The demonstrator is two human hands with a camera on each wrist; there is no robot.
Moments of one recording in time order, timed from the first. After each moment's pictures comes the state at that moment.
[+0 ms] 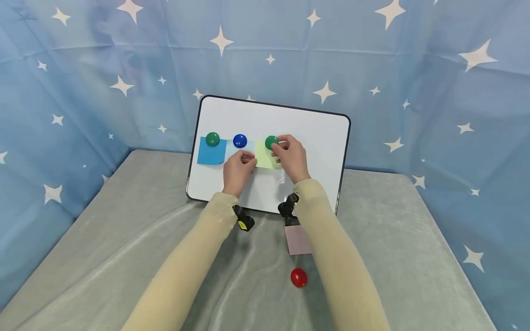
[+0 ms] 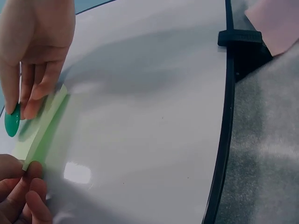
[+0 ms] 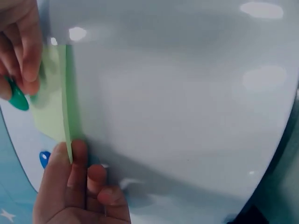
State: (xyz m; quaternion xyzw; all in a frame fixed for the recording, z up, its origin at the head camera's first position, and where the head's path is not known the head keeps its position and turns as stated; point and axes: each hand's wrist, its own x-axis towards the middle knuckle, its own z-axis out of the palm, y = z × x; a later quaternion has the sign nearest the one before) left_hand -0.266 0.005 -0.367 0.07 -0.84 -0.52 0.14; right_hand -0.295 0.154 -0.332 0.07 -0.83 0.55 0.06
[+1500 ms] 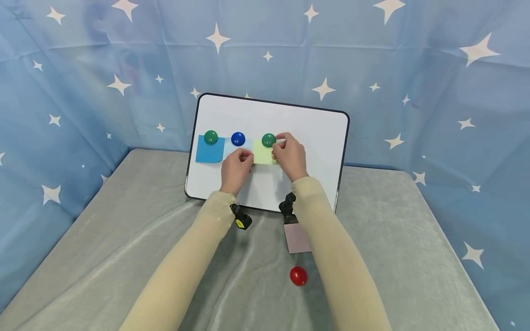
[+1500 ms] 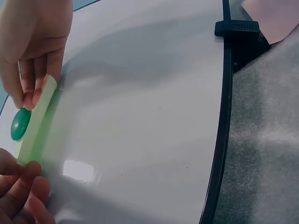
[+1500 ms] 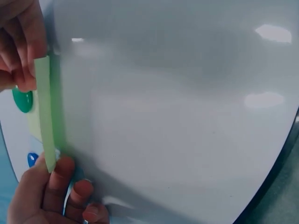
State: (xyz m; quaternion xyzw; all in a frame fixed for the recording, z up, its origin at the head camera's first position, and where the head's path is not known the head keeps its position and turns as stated) left_hand -0.264 0.004 -0.364 0.06 -0.85 -0.51 0.15; right_hand -0.296 0.151 -0.328 0.04 -0.88 0.46 0.07
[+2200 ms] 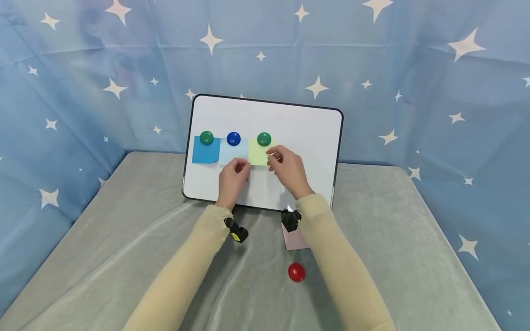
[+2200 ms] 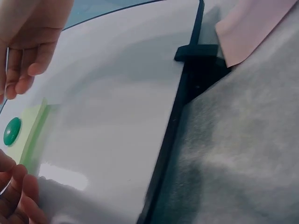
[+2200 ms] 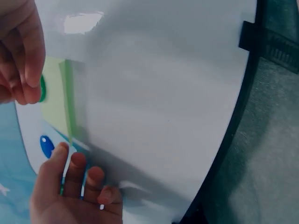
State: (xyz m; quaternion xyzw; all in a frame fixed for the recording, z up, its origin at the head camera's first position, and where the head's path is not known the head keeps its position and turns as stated) left_hand -0.243 0.010 -0.385 0.04 -0.83 -0.53 0.16; right_hand -0.253 0.168 -0.338 0.15 -0.86 0.48 0.07
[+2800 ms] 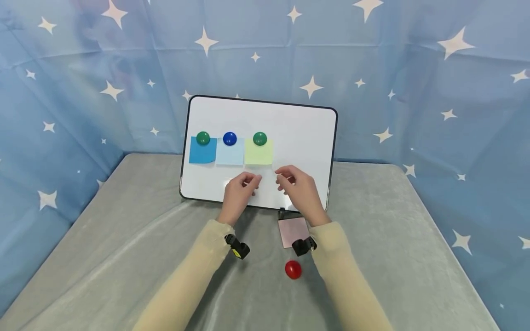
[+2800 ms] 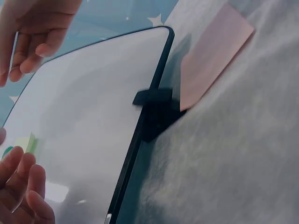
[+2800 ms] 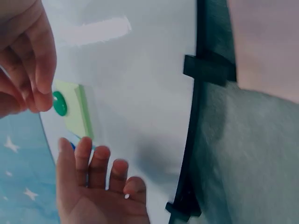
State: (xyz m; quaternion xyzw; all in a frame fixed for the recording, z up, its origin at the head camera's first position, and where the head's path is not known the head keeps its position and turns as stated) left_hand -0.206 0.029 -0.399 -0.02 -0.81 -0.57 0.11; right_hand -0.196 0.207 -0.353 0.14 -0.86 0.49 0.05
